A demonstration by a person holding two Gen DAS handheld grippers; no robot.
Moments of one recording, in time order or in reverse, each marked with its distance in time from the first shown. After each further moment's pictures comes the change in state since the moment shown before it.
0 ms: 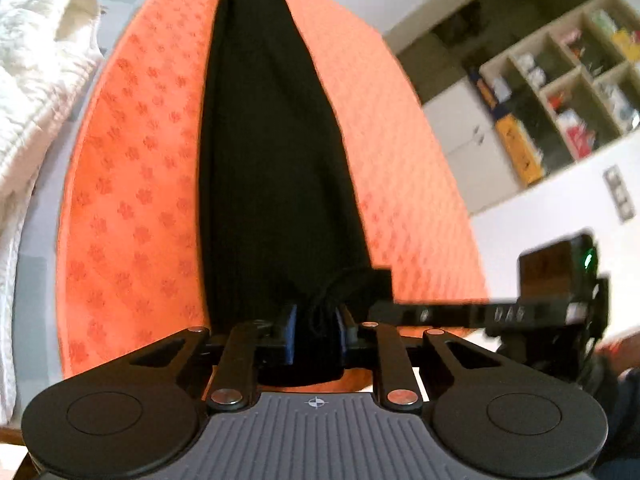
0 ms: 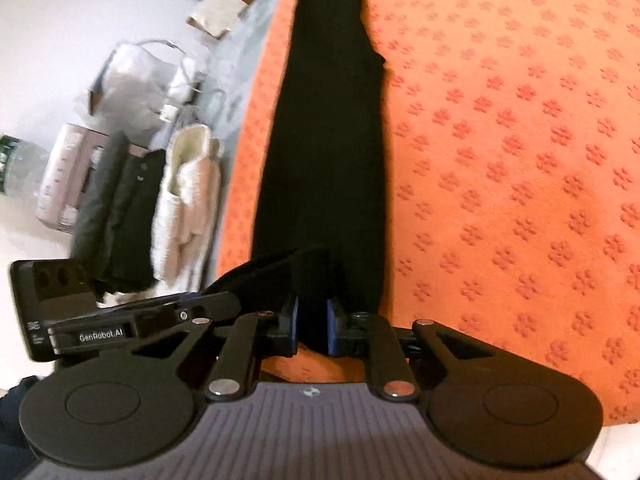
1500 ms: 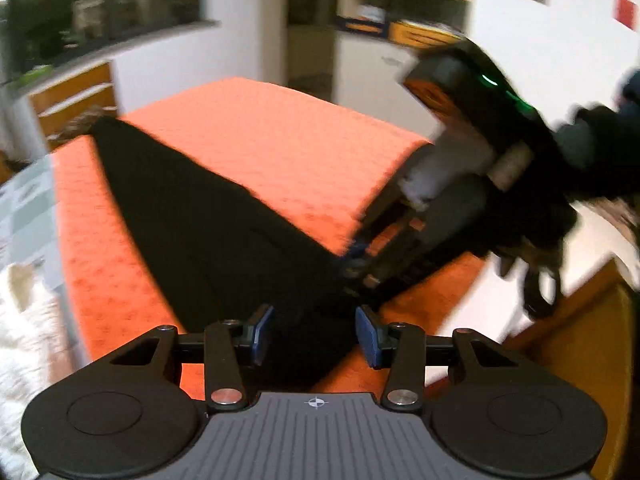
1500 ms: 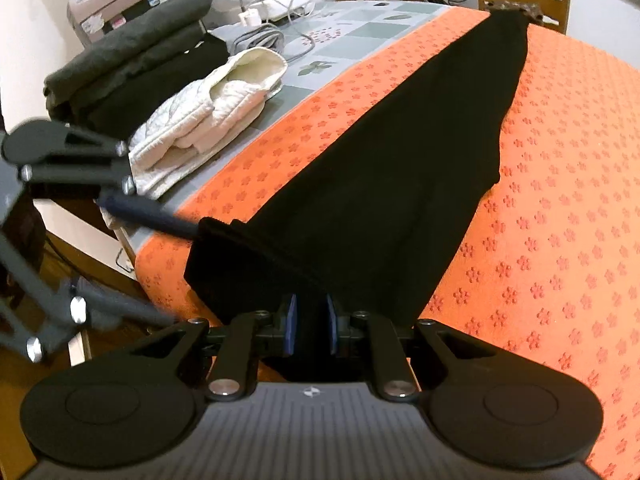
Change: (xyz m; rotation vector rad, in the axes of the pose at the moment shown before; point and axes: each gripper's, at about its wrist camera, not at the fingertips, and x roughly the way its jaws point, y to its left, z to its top) left arm -0.032 -0.075 -0.050 0.817 -0.092 0.132; right arm 0.039 0.074 0.004 -0.704 0.044 -0.220
